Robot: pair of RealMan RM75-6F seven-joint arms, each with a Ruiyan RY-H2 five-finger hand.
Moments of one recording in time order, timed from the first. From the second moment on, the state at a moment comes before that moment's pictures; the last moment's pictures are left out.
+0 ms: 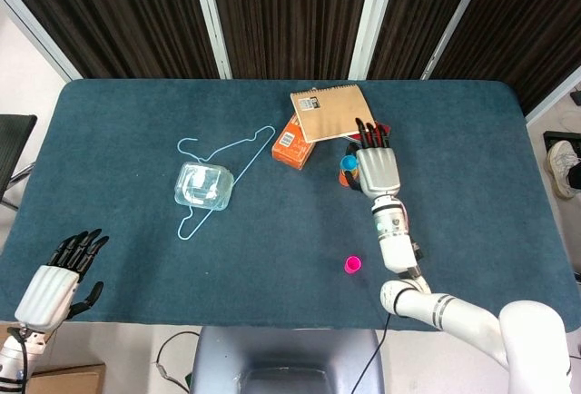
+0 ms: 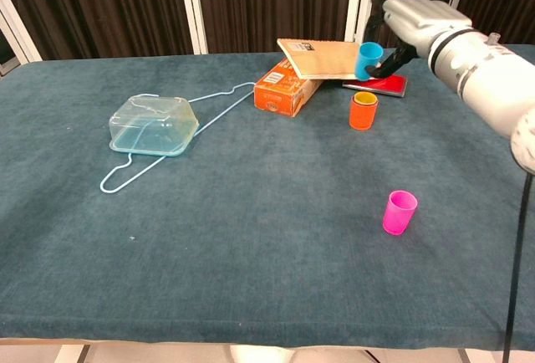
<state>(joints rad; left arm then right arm) -0.17 -1.18 0.04 -1.46 1.68 1.49 -0.06 0.84 -1.77 0.41 -1.05 -0.96 1.05 -0.48</state>
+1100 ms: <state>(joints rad) -0.18 -1.18 0.04 -1.46 1.68 1.49 -0.07 0.82 -1.73 0.38 -1.15 -0.90 0.94 -0.44</state>
